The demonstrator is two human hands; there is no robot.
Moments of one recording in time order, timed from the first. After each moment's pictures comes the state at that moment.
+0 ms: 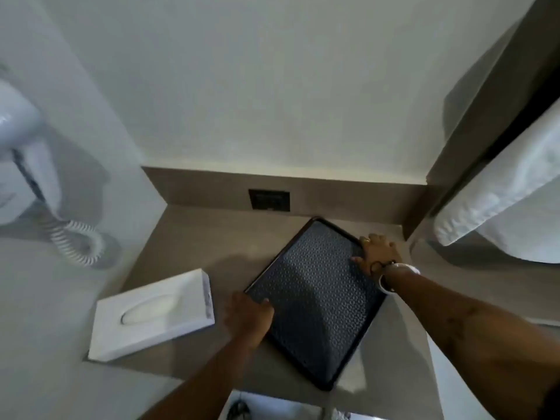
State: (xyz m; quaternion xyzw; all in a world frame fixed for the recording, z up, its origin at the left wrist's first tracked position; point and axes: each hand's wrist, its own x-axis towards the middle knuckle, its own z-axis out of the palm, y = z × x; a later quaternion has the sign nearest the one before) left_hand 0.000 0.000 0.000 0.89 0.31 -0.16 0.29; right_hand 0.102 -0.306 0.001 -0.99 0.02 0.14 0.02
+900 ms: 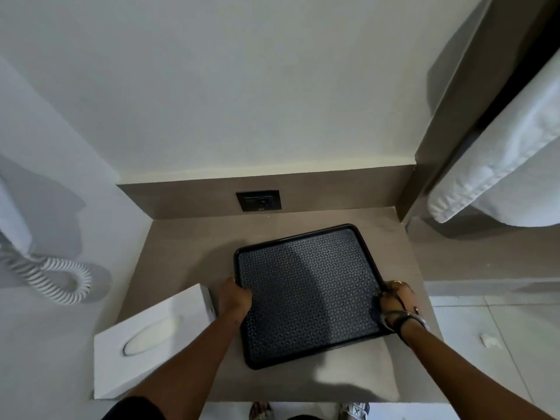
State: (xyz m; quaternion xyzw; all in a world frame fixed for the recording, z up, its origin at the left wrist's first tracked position) left_hand 0.070 0.050 -0.026 0.88 0.23 -0.15 0.37; right_hand -0.018 -0.288 -0.042 -0.86 0.34 0.07 0.37
